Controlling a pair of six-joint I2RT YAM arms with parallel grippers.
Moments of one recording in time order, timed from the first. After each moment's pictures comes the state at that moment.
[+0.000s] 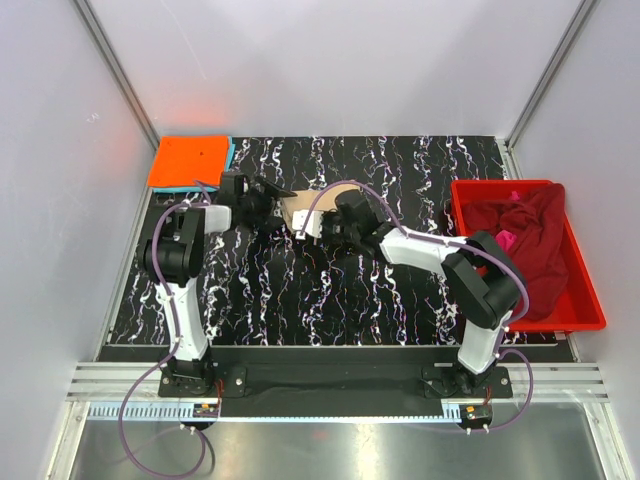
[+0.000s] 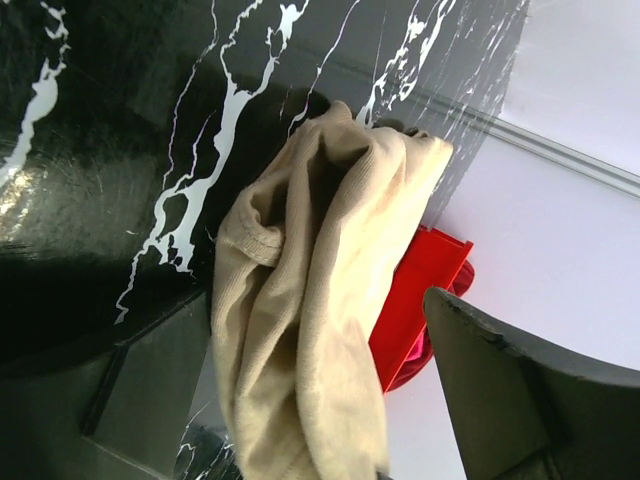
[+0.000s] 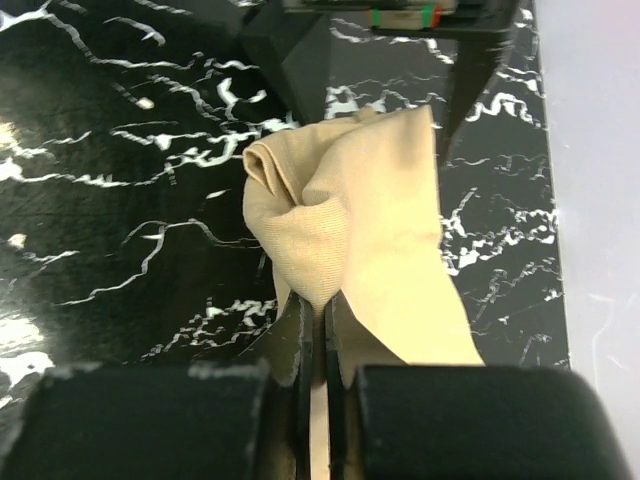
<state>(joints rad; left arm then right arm) -0.13 2.06 1.16 0.19 0.55 -1.26 0.72 1.82 1.11 0.20 -0.26 -0.89</state>
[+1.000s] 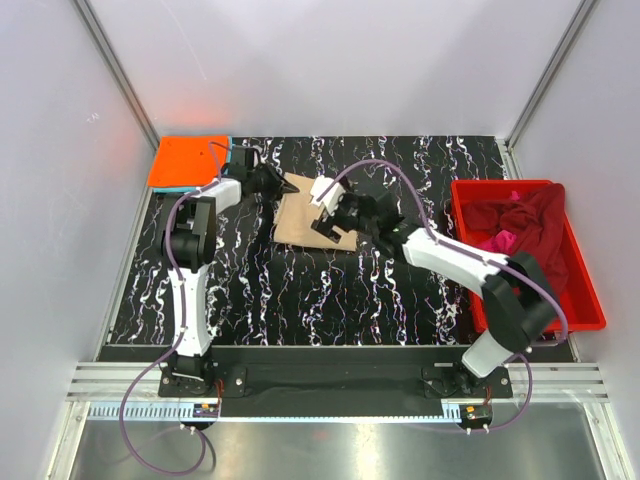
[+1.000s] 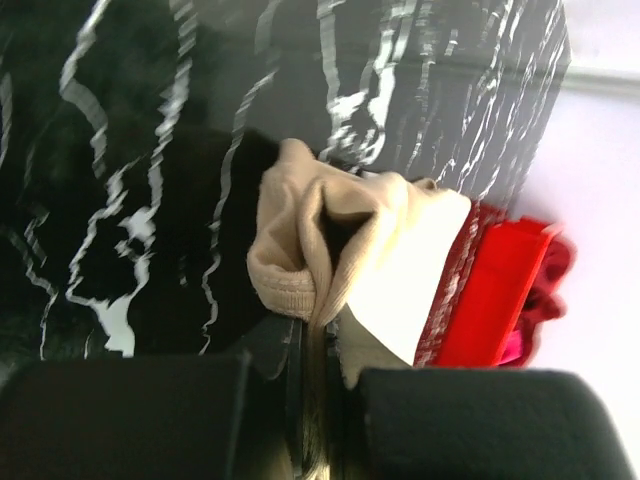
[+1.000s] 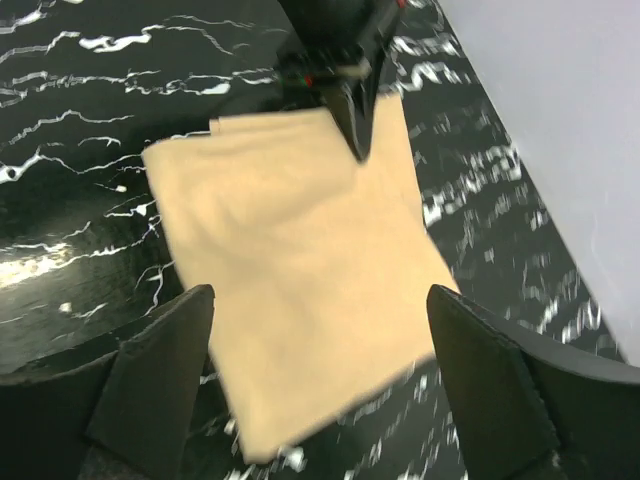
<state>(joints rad) -0.15 2.26 1.58 -0.05 0.55 -0.93 0.69 1.65 1.09 0.21 -0.18 -0.56</state>
